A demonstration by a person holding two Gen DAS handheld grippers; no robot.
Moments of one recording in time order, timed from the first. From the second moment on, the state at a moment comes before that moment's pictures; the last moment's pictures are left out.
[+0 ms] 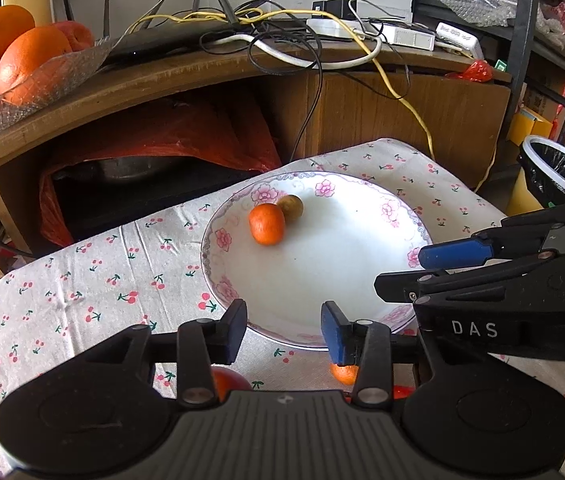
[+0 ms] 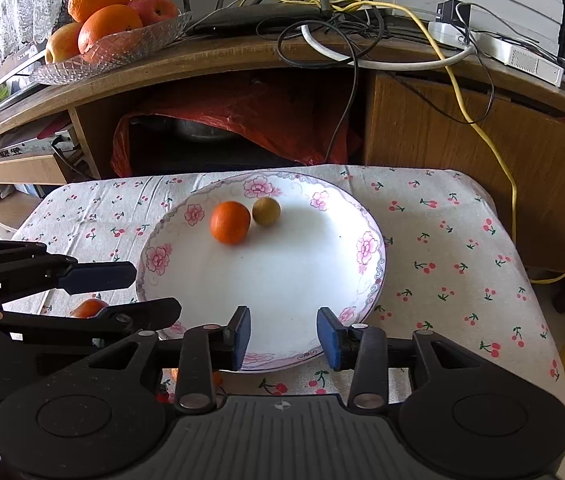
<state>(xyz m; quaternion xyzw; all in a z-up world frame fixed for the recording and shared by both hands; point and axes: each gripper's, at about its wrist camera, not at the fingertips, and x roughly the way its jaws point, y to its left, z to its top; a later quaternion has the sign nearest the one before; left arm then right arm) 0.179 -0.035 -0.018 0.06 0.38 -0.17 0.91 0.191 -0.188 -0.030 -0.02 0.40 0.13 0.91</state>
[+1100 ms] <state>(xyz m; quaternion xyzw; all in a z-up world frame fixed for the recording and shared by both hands) 0.133 -0.024 -0.003 0.08 0.37 -0.21 0.90 0.156 -0.184 -0.021 -0.03 0.40 0.16 0.90</state>
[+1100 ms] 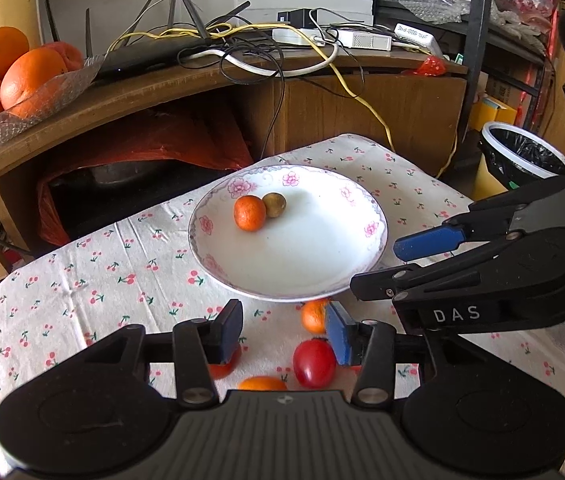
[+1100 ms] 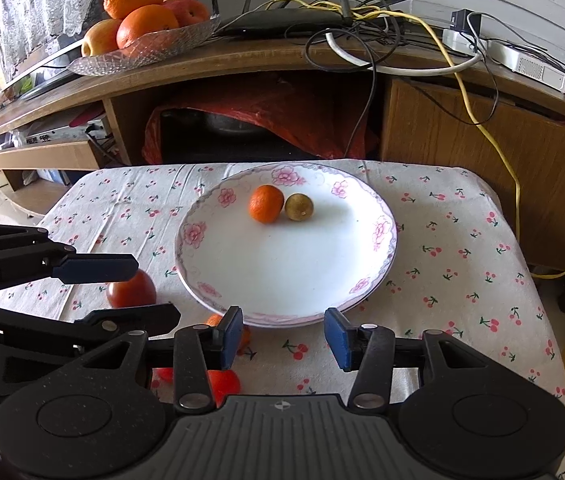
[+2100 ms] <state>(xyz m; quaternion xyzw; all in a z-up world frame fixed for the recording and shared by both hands) 0.097 -0.012 -0.032 0.13 0.40 -0.24 0.88 0.130 -0.175 -0.045 -0.06 0.44 0.22 0.87</state>
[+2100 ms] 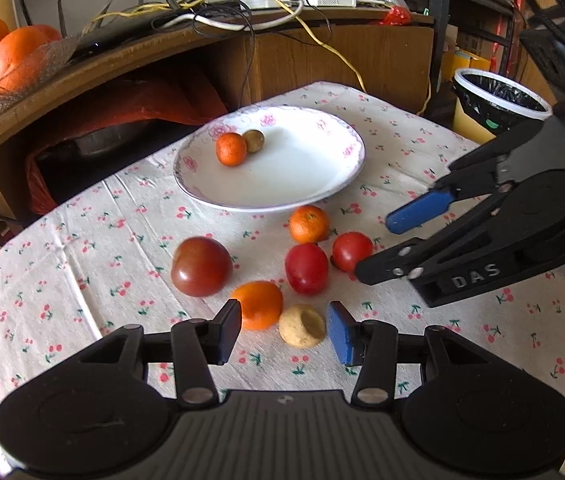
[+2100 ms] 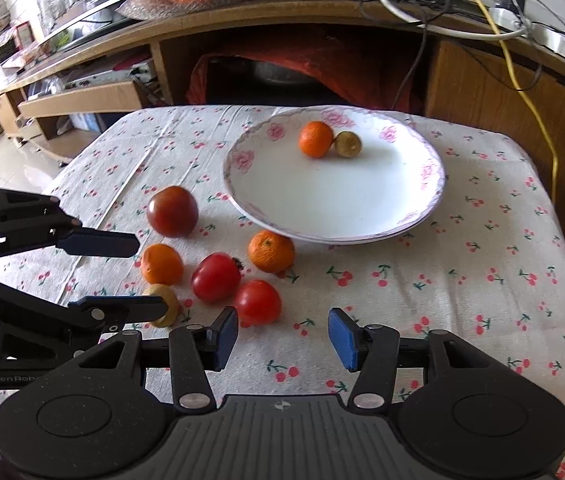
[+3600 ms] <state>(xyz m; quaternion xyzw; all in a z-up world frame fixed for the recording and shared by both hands) 0.088 -0.036 -0.046 0.13 0.40 -0.29 0.86 0.132 -0.178 -0.050 -0.07 0.47 0.24 0.85</state>
